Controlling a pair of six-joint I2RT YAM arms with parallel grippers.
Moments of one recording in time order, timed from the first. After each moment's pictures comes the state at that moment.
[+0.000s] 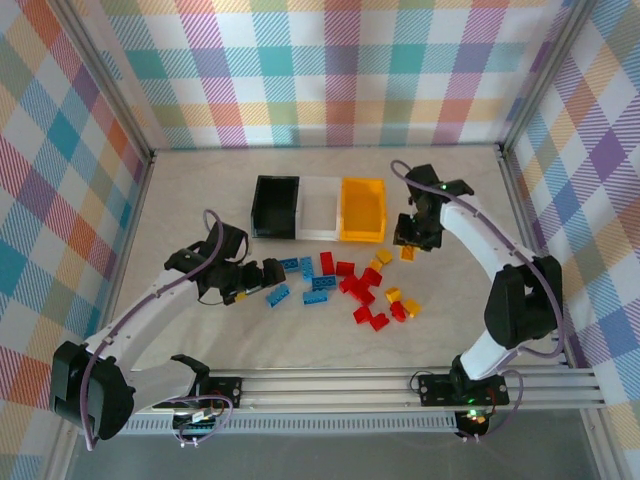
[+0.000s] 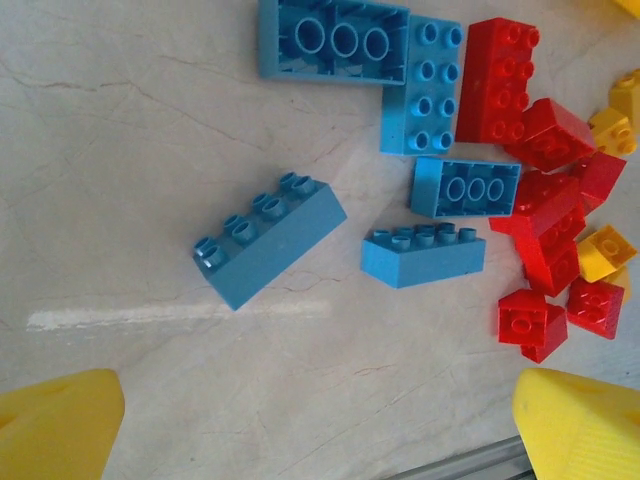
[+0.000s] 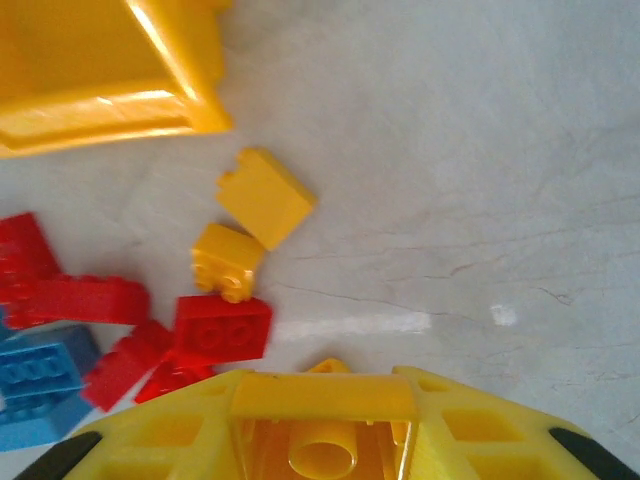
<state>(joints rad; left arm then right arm) -0.42 1.14 0.83 -0.81 0.28 -0.70 0.31 1.62 1.38 -1.08 -0.08 0.46</state>
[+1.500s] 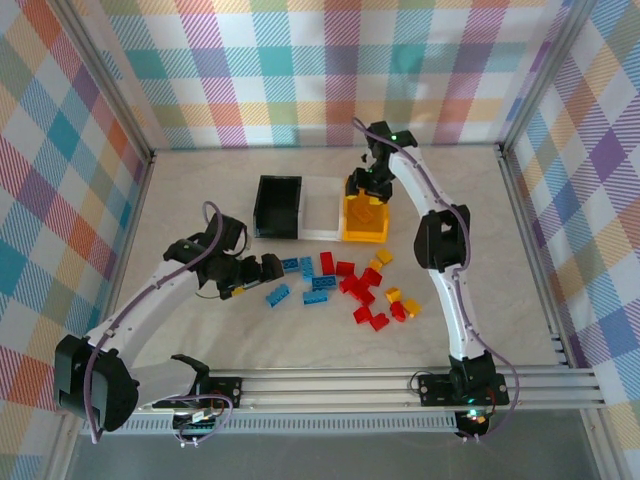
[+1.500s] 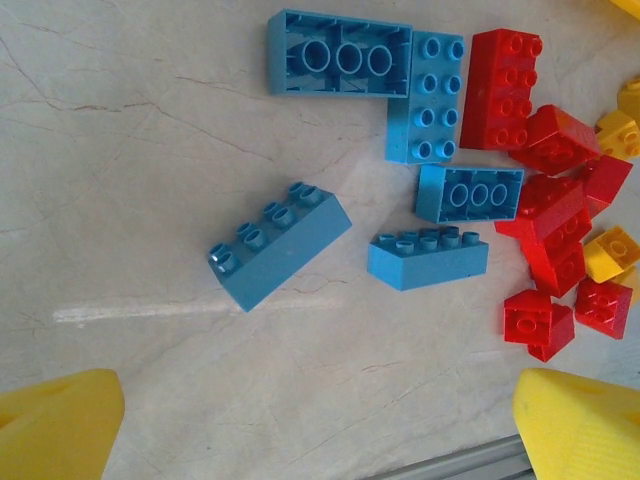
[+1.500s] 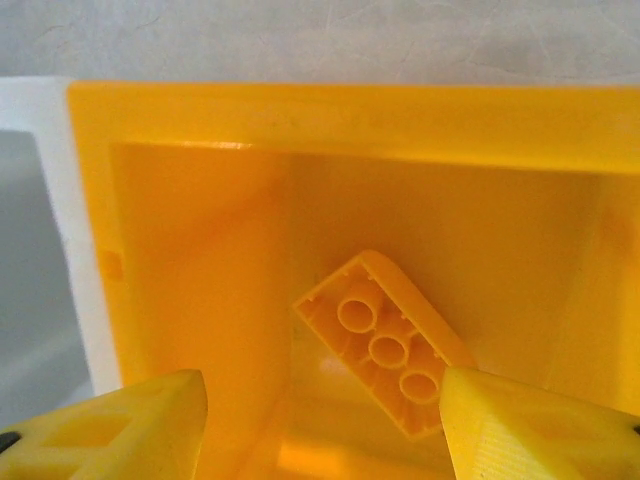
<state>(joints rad) -0.38 1.18 0.92 -0.89 0.27 -0.65 0.34 2.53 2.54 -1.33 -0.26 0.37</state>
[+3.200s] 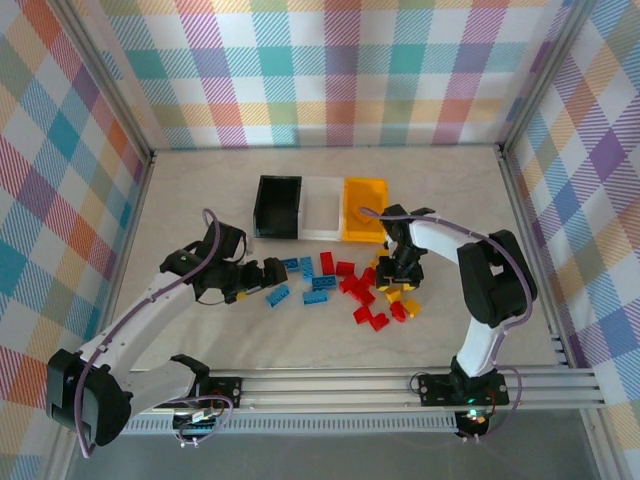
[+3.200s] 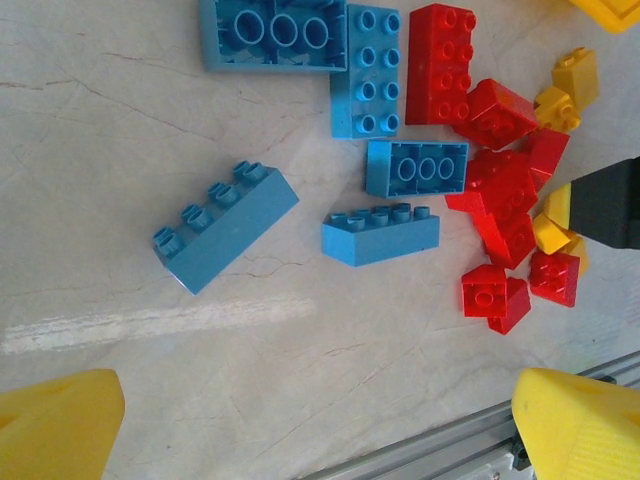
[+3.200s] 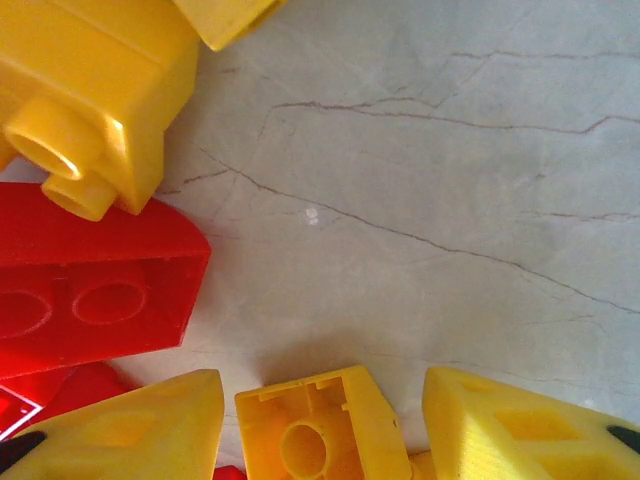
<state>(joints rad) -0.42 1.10 0.85 -0.82 0.33 -0.68 0.43 1.80 1.13 -0.97 -0.16 0.35</state>
